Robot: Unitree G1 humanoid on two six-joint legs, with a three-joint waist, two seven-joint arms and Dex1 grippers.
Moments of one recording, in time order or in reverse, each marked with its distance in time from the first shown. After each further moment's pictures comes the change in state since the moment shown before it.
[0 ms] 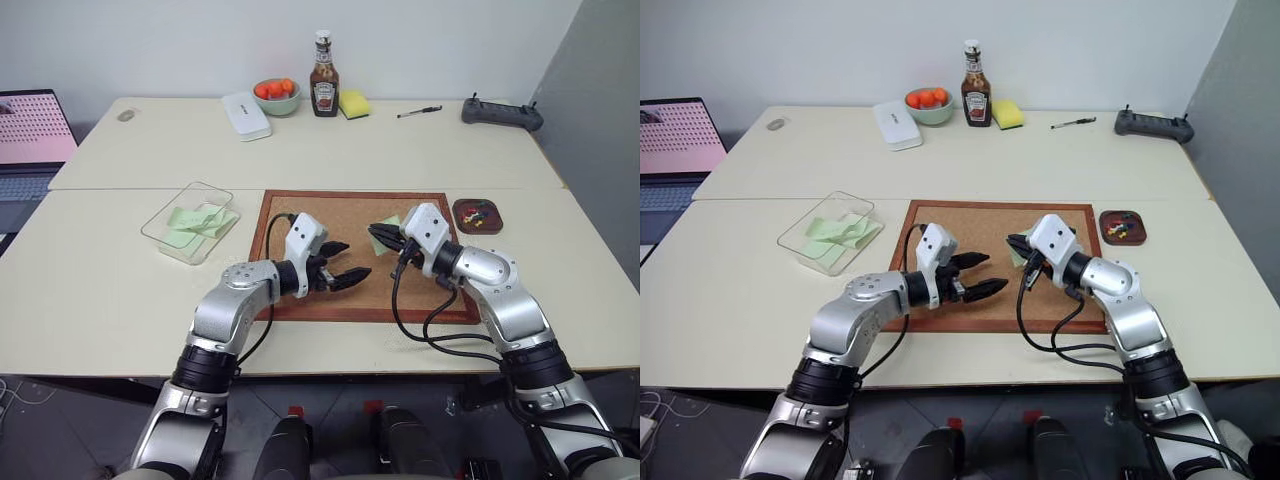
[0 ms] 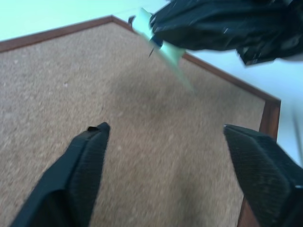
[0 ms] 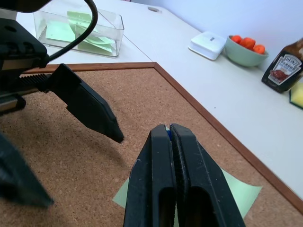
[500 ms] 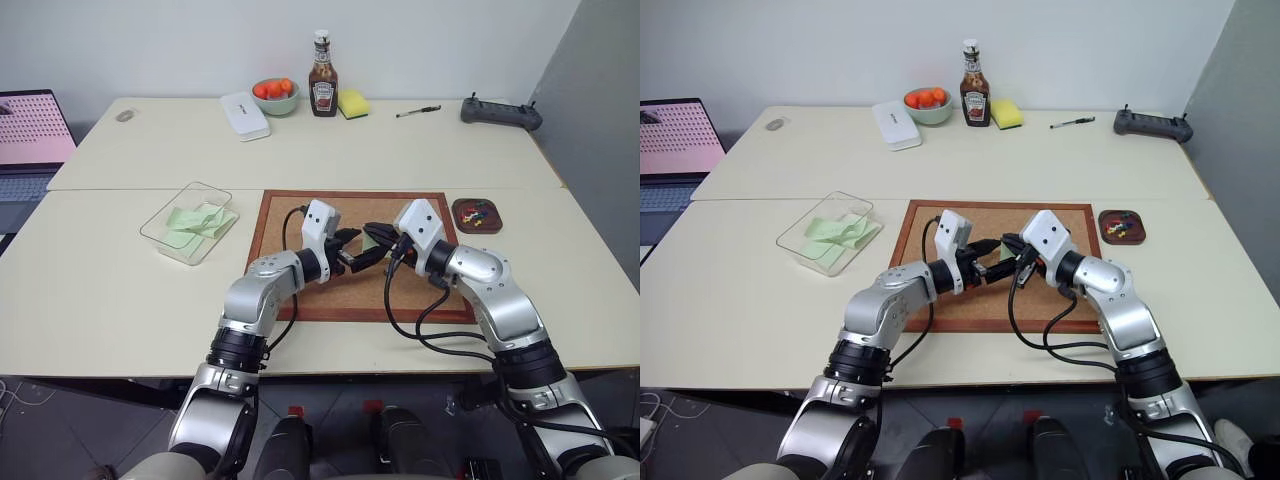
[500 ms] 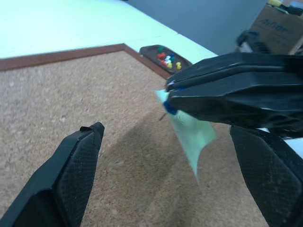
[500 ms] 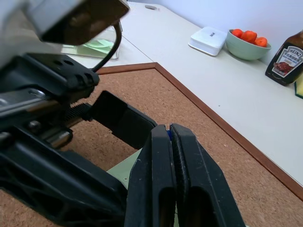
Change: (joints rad) left arm -0.126 -0.136 0.057 0.238 -0.022 -0.013 0.094; right arm -0.010 0.035 0.002 -0.040 0.001 0.075 -0.018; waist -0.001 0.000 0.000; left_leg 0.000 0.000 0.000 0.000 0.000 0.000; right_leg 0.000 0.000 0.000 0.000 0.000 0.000
